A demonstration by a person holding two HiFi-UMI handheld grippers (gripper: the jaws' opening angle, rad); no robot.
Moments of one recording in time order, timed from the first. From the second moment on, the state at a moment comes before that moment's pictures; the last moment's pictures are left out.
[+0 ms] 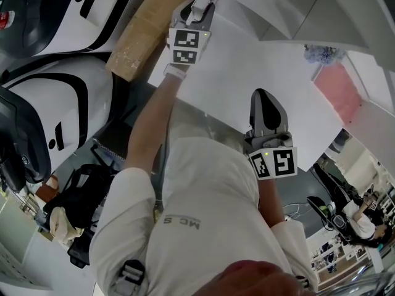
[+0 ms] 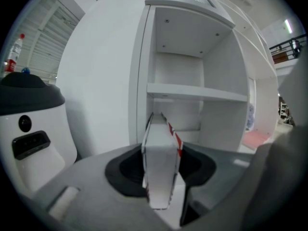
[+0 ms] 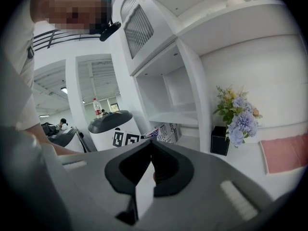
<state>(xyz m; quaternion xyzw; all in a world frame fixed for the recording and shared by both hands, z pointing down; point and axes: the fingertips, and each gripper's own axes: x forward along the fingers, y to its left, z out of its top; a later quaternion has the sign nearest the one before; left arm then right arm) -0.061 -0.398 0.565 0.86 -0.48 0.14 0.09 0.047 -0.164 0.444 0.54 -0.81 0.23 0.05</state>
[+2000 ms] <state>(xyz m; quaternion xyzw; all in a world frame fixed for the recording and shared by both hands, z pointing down) -0.051 -0.158 0.473 0.85 -0.49 0.16 0.11 0.122 -0.060 0.373 0.52 -0.84 0.15 0.01</state>
